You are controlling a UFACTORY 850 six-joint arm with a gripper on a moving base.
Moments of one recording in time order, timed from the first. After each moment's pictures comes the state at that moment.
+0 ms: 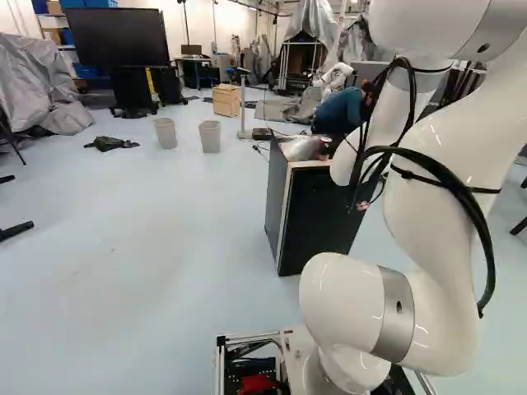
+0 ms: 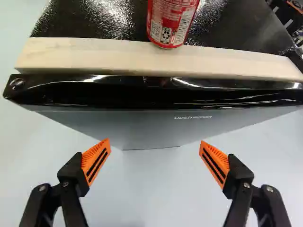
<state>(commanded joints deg) -28.1 -13.4 -36.8 -35.5 21.6 8.9</state>
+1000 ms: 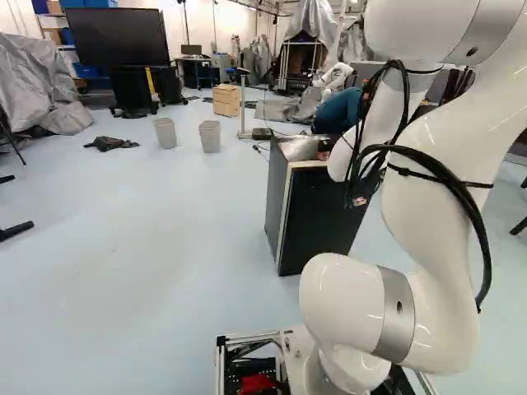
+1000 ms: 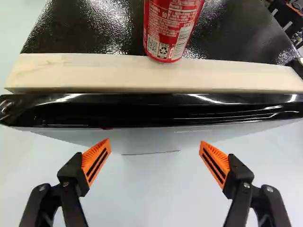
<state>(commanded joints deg) -26.9 -16.3 -40.4 -35.0 21.5 8.9</state>
